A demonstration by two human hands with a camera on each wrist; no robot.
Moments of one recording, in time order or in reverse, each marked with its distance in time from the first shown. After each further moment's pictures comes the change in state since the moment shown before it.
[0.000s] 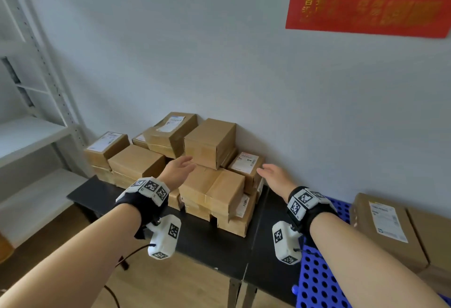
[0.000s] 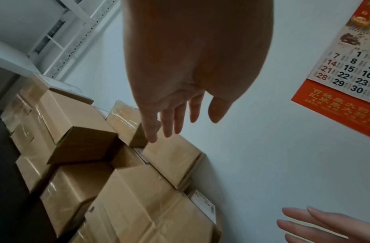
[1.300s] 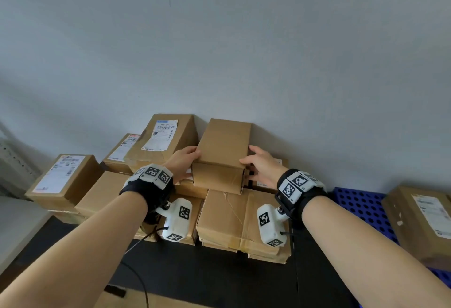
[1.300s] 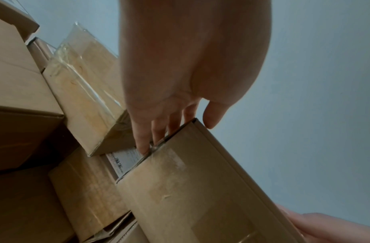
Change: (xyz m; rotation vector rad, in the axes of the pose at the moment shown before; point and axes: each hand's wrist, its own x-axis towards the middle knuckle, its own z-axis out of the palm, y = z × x) left_hand 0.235 -0.017 -0.050 -0.251 -0.330 -0.159; right_hand 0.169 -0.078 0.107 0.590 -0.065 0.298
